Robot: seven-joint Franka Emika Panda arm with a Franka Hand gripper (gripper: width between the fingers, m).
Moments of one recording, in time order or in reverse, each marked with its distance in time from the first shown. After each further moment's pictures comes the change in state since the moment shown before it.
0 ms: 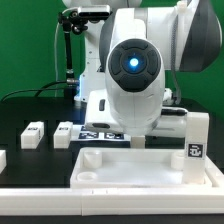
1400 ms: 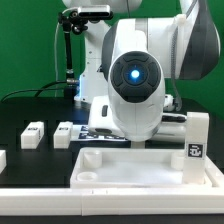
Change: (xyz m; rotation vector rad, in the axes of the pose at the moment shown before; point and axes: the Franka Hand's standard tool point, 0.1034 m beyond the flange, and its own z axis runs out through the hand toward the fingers) arm 0.000 -0.004 0.021 0.007 -0.016 0.023
